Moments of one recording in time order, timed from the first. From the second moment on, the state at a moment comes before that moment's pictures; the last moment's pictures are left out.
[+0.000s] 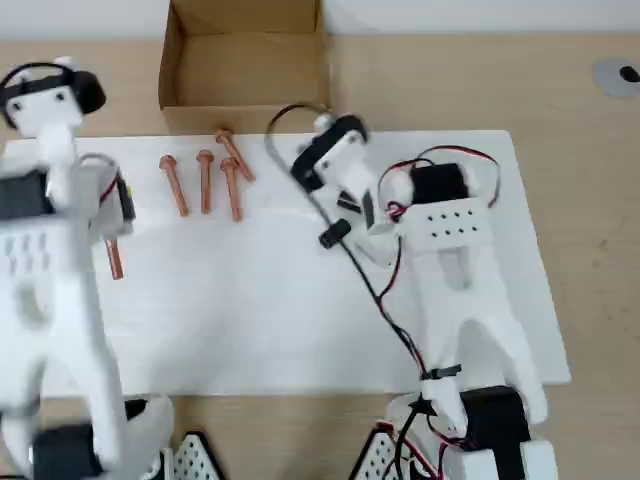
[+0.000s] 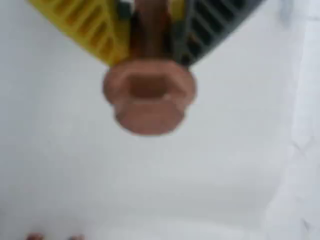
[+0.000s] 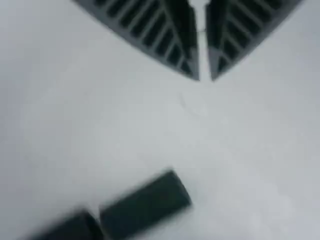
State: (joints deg) left arm -12.4 -29.6 3.5 96.4 -6.4; right arm -14.7 -15.6 18.4 82.4 29.8
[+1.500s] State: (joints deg) left arm -12.3 -78.0 42.8 78.6 -15.5; right arm -12.0 10.0 14.1 69.0 -14.3
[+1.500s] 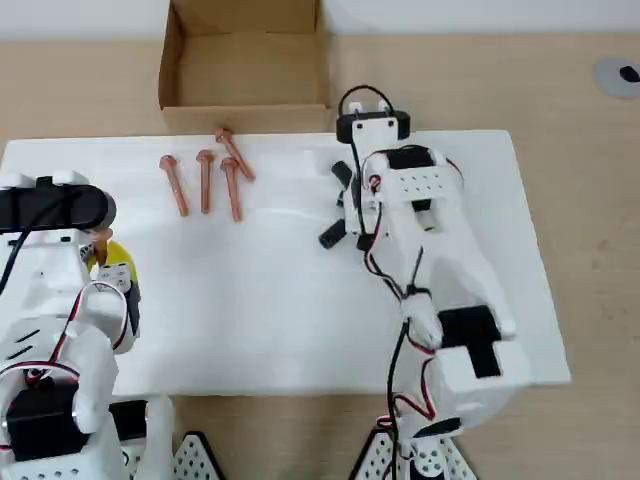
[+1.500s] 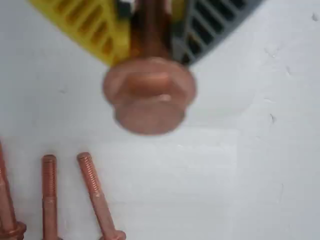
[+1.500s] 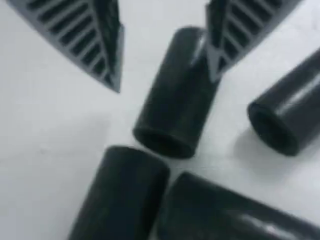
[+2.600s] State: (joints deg) left arm -12.3 -78.0 42.8 78.6 -15.5; right arm -11.3 19.8 6.8 71.0 -14.5
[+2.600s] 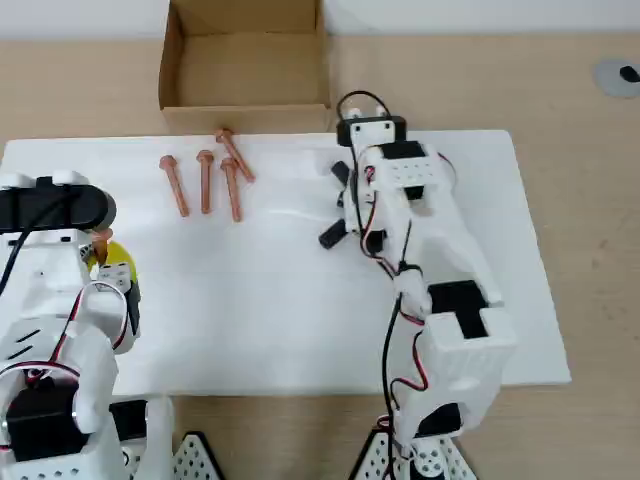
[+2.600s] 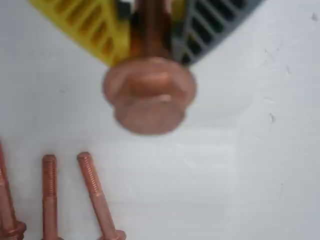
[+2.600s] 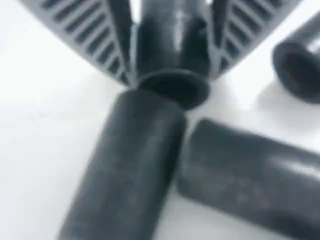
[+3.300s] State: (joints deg) left arm -12.3 -78.1 32.3 75.0 -15.4; right arm -11.5 20.3 -28.8 97.4 -13.8
